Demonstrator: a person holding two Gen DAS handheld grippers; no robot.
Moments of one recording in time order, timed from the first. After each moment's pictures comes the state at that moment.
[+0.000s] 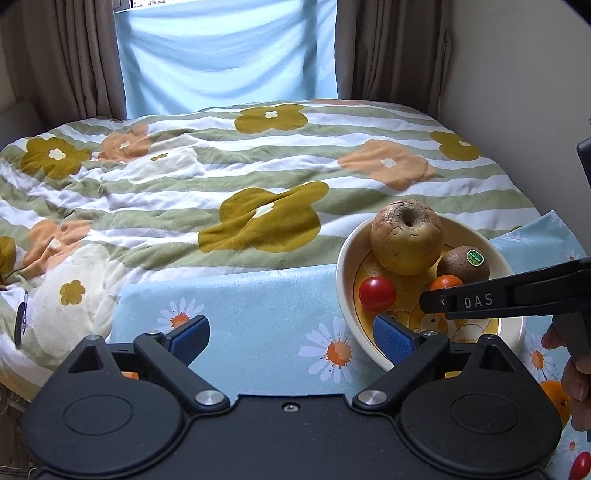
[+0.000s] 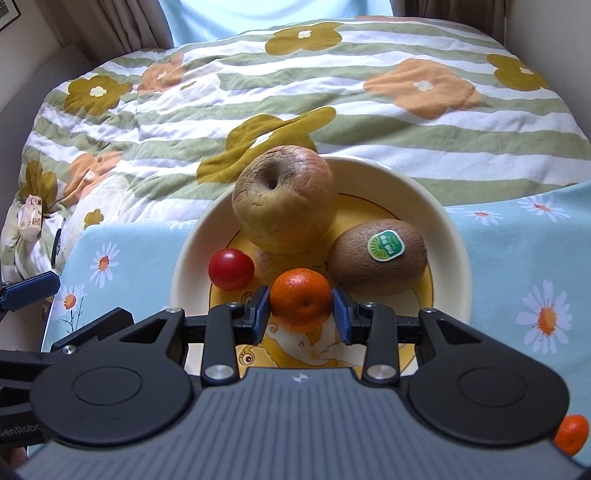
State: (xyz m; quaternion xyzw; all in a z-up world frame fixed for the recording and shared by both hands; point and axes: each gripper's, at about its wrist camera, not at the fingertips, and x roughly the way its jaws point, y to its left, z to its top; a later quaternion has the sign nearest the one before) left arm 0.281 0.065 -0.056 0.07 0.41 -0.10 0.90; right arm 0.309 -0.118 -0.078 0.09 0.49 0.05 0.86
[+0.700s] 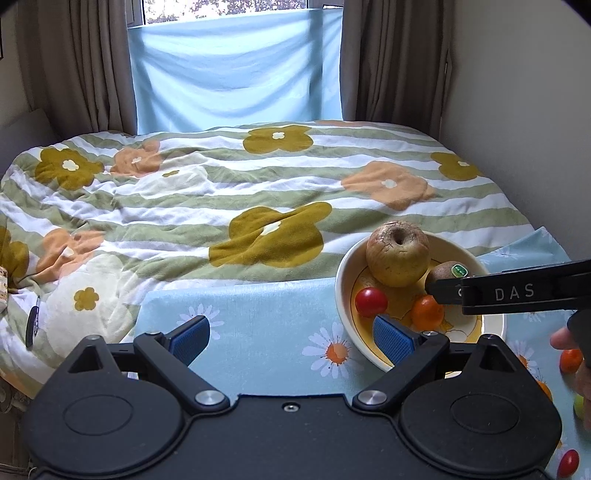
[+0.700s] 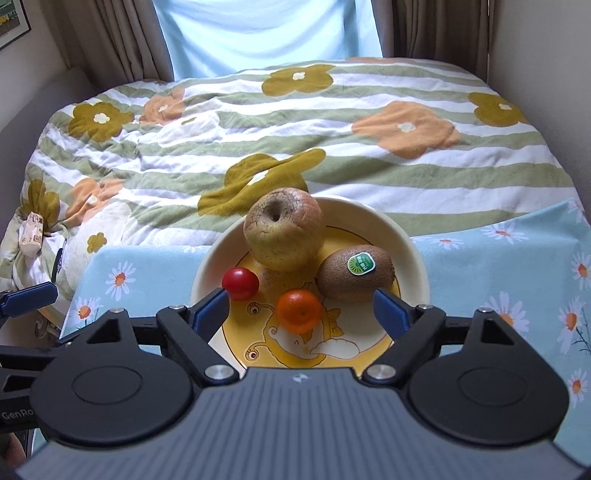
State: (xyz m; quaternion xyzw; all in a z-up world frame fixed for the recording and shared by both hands) left arm 0.250 0.071 -0.026 0.06 0.38 -0.09 0.92; right arm 0.264 -0.125 -0.026 0.08 0.43 0.02 0.90
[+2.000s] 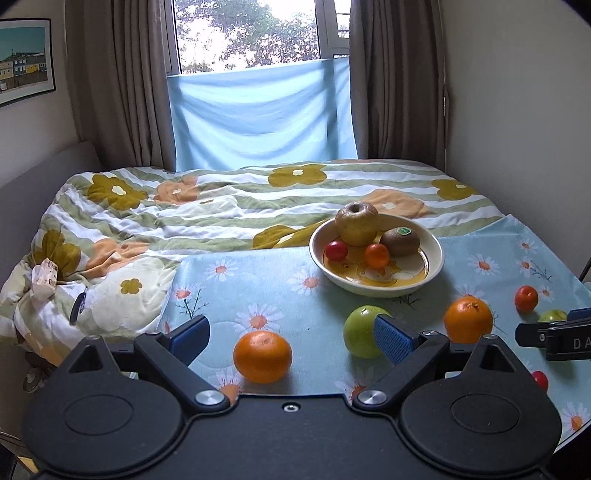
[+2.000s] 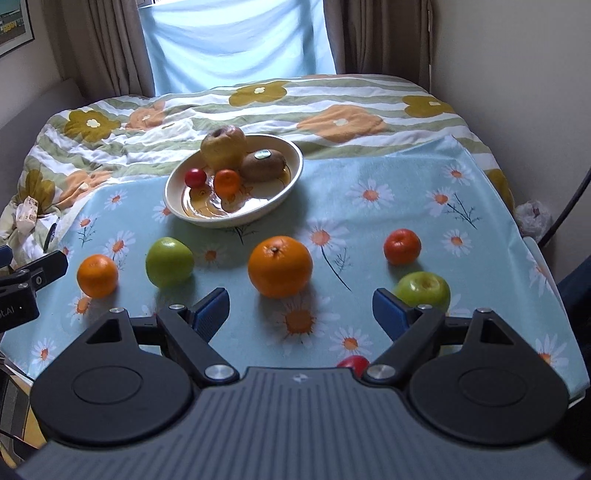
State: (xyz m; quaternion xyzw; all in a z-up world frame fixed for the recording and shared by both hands) left arm 0.075 0.048 -0.031 0.07 0.30 -0.04 0.95; right arm 0.039 -0.187 -0.044 0.07 0.40 -0.03 0.91
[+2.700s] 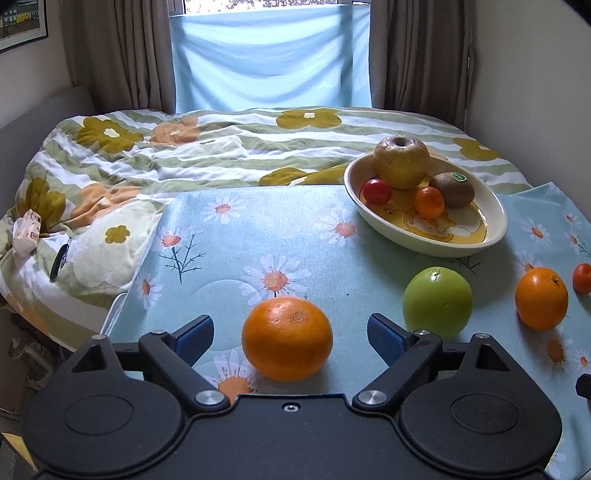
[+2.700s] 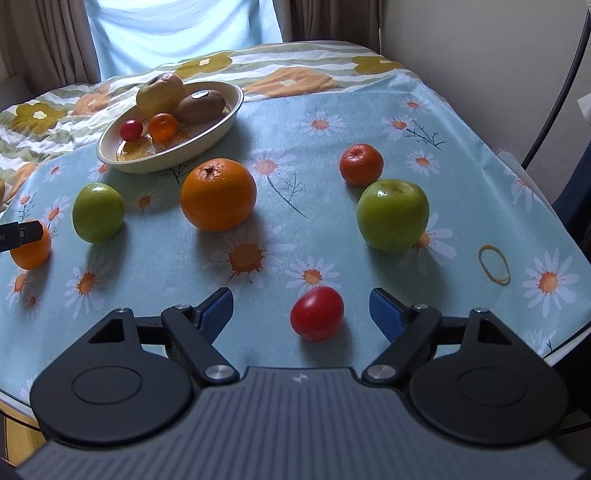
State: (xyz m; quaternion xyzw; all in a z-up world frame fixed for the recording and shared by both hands) left arm 0.145 0.076 -0.093 0.05 0.38 -0.03 0.92; right arm 0.036 -0.189 -0.105 0.08 0.43 -0.11 0.89
